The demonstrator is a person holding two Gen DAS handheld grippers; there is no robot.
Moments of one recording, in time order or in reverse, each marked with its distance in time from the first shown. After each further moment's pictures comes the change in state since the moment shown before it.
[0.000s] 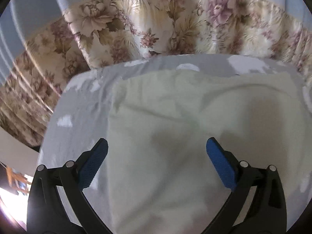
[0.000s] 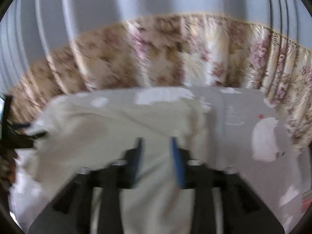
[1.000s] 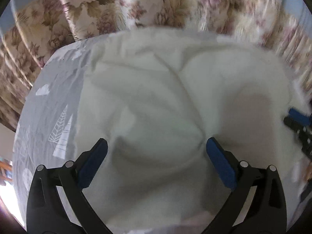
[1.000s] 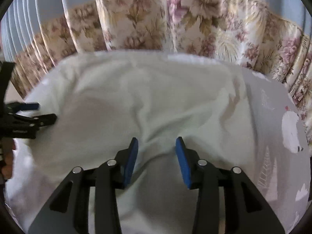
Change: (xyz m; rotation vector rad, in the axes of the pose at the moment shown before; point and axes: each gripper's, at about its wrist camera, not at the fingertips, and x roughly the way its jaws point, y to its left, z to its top) left arm 0.019 0.000 -0.027 -0.070 0.093 -0.116; right arm 0.032 0.035 -0.020 -0.148 0.159 -0.016
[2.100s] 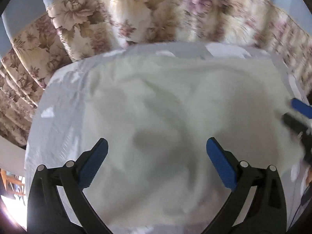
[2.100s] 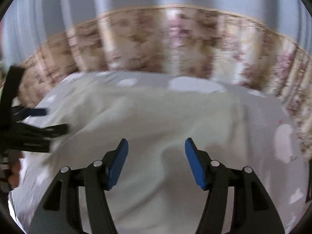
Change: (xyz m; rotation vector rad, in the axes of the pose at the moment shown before) left arm -0.012 -0.032 0.001 0.127 -0.035 0.058; right arm -0.002 0.036 -0.012 -0.076 -0.015 0.002
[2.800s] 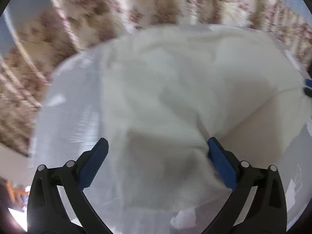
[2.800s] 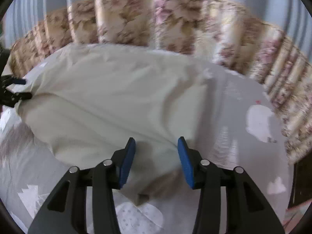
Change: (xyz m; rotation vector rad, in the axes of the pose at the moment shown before) left arm -0.015 0.052 -0.042 0.066 -0.018 0.026; right arm -0.045 -0.095 -0.043 0.044 -0.011 -0.065
